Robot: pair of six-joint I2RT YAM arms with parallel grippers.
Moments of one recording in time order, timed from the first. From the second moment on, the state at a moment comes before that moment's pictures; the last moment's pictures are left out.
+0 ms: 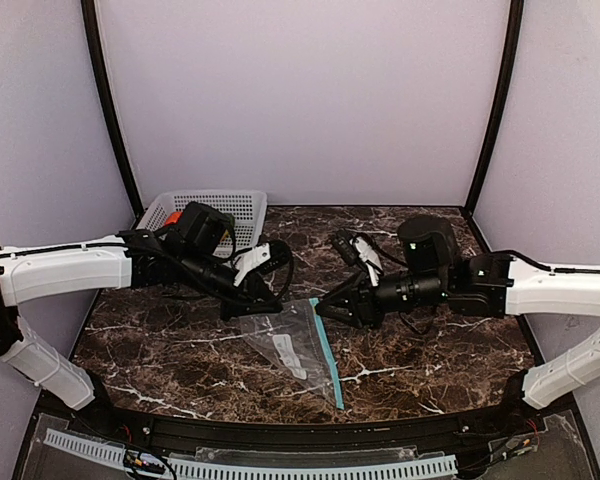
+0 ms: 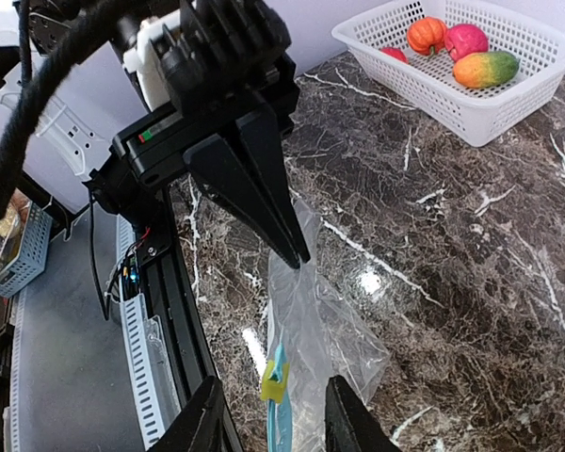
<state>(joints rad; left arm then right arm) -0.82 1.42 1.05 -0.39 0.56 0.31 1.01 1.25 0.91 -0.12 -0.34 0.26</state>
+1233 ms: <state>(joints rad) -0.82 1.41 1.05 -0.25 0.75 0.14 1.06 1.40 0.98 -0.09 -0.34 0.29</state>
